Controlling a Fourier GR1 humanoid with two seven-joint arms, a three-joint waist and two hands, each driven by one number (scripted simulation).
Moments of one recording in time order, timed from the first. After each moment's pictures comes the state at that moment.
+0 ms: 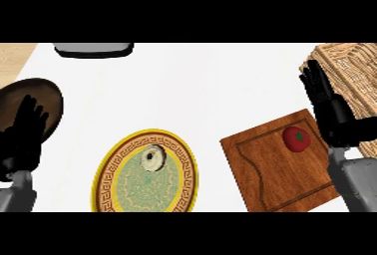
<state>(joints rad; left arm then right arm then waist) -0.10 0.42 0.03 -1.45 0.34 0.40 0.19 -0.30 -0.41 0.13 -1.40 -0.26 -0.13 -0.13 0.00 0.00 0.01</state>
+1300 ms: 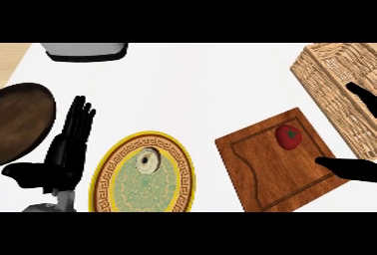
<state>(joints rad) -0.02 0.27 -0.18 -1.67 0.23 0.33 -0.02 -0.04 -0.75 0.14 -1.90 0.30 -0.19 0.40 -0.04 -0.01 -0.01</state>
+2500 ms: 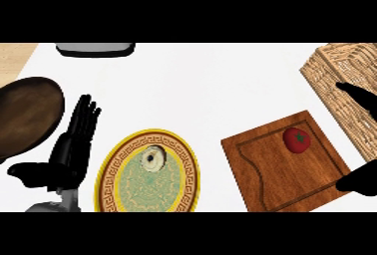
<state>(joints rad) -0.02 0.23 -0.17 -1.66 0.19 0.28 -0.02 -0.29 -0.87 0.20 -2.01 0.10 0.33 0.97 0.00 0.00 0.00</state>
